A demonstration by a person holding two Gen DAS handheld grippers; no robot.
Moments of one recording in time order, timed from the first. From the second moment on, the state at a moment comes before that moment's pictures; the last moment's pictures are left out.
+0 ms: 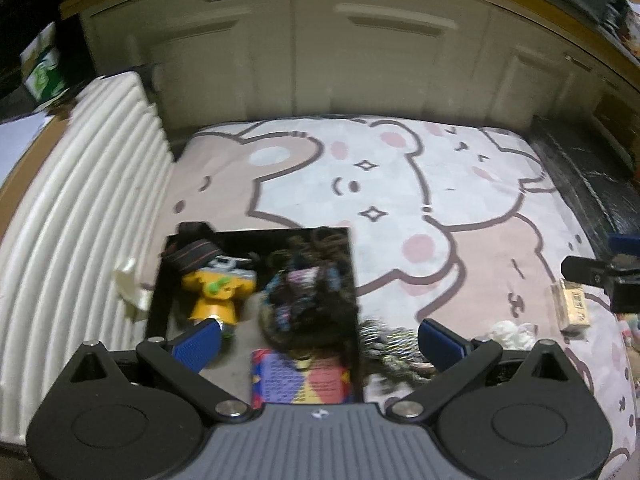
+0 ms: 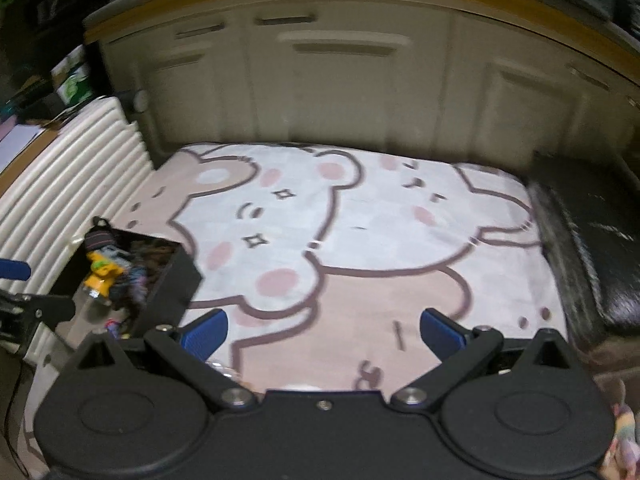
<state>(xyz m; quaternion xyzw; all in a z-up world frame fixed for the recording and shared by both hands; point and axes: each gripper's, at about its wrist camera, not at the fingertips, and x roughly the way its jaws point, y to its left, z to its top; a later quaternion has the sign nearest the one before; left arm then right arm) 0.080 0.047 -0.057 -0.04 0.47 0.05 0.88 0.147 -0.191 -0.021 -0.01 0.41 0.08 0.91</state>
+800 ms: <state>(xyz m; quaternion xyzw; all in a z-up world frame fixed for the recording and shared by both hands) 0.112 -0.054 -0.072 0.04 0.46 -0.11 0.88 0.152 -0.301 -0.089 0.07 0.48 -0.09 0.87</state>
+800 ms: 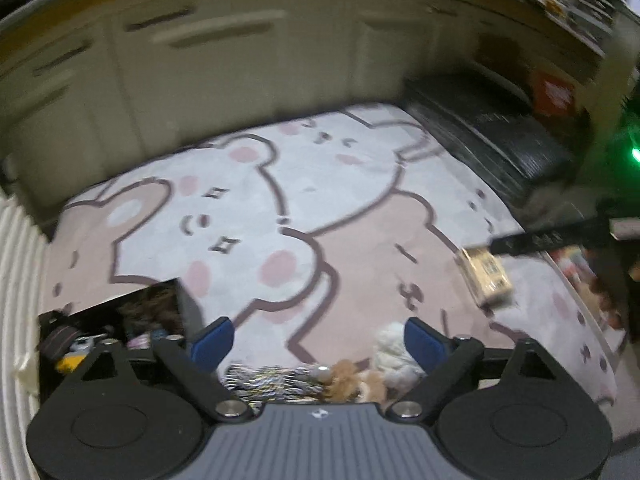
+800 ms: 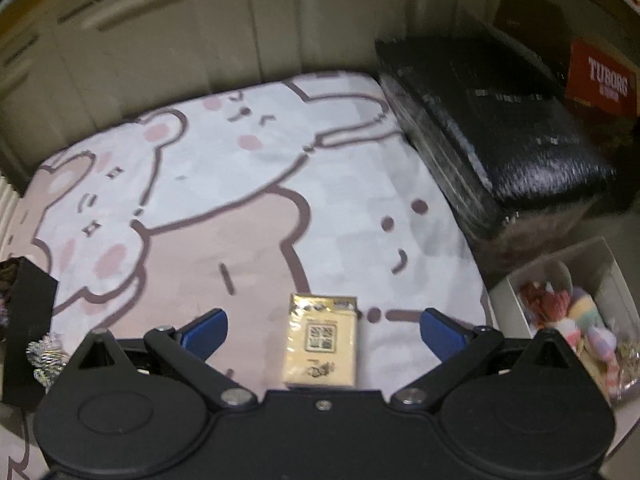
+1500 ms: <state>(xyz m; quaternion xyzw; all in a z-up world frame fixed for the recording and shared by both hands) 0.135 -0.138 -0.145 0.18 0.52 -0.25 0.80 0.178 -0.324 -0.133 0.12 0.54 -0.10 0.83</state>
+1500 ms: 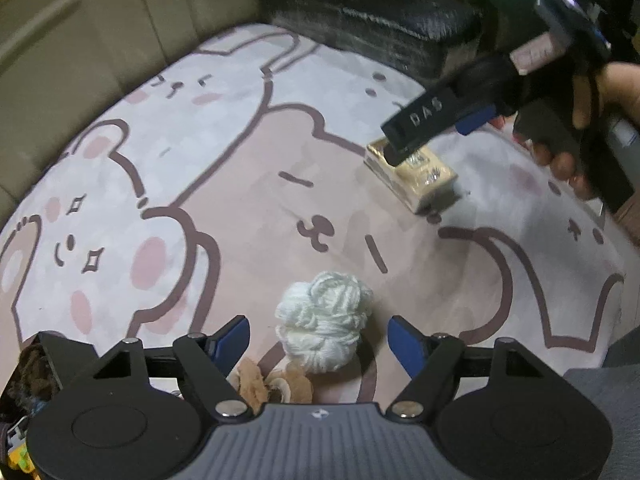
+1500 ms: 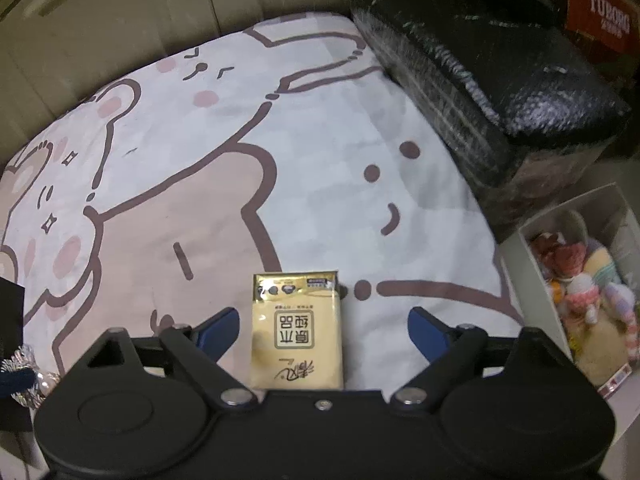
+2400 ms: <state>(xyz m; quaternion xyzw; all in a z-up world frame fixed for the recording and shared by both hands) 0.163 -0.154 -0.176 0.17 0.56 -0.23 0.78 0.184 -0.315 -0.149 0.08 0.57 -0.05 0.81</state>
